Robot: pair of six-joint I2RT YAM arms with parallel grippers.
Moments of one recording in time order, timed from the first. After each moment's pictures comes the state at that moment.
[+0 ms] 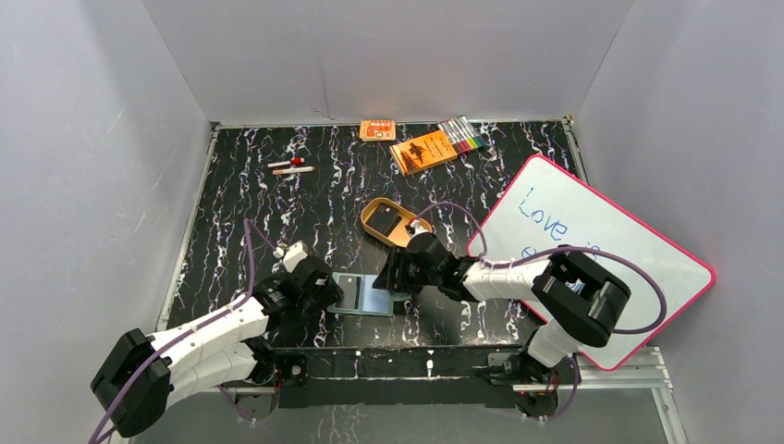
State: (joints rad) left arm -0.77 0.94 0.37 -0.39 -0.27 -1.13; right arm 0.96 1.55 0.63 0.24 -0.13 0.97
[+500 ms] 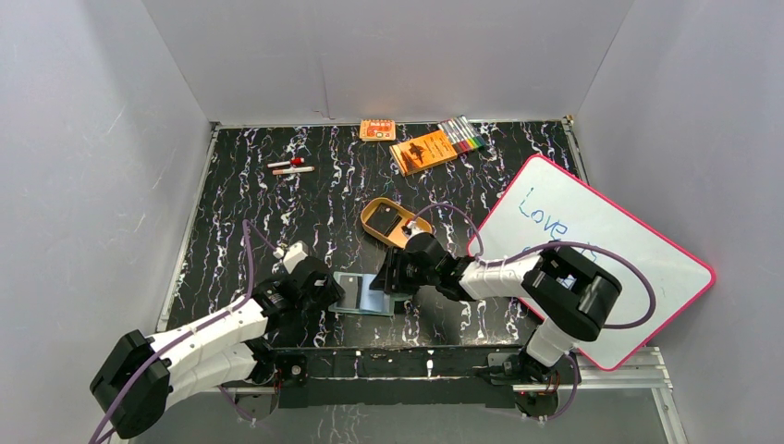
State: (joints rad) left arm -0.77 0.93 0.35 -0.36 -0.26 -1.13; right arm 0.96 1.60 0.63 0.30 -0.18 0.97
